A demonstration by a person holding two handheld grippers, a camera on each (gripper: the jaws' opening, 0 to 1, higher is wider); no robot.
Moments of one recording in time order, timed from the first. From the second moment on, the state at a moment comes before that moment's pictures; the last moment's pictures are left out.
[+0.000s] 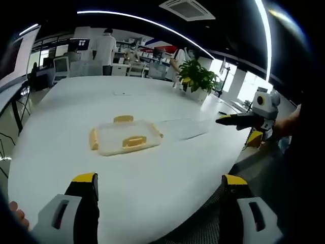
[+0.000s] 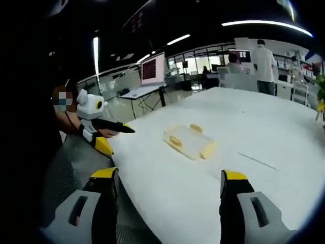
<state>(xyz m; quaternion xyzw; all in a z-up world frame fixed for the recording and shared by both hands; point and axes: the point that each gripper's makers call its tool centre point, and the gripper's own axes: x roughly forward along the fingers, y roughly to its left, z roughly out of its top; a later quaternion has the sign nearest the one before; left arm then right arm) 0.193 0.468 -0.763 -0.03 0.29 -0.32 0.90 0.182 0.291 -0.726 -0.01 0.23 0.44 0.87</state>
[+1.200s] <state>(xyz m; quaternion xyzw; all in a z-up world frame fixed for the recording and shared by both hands) 0.232 0.492 -0.778 0.01 0.32 -0.35 0.88 0.222 0.314 -0.748 -0.03 0.26 0.45 0.85</state>
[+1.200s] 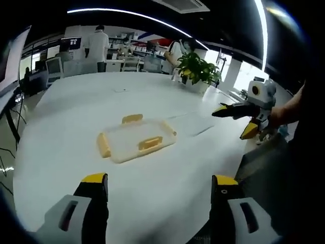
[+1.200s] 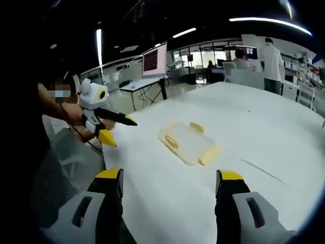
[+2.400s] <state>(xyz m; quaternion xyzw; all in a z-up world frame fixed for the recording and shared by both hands) 0.283 0.501 -0.795 0.11 0.34 -0.39 0.85 0.272 0.336 -0.769 -0.10 0.26 0.48 0.83</state>
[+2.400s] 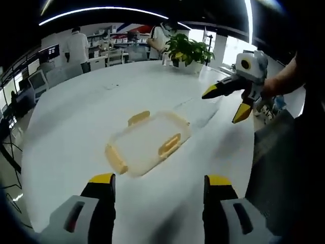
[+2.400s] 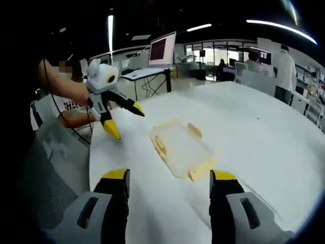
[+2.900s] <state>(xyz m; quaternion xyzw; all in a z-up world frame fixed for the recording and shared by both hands) 0.296 0.507 -0.802 0.16 0.35 -0.41 0.83 0.298 0.338 -0.773 -0.12 0.27 0.48 0.83</state>
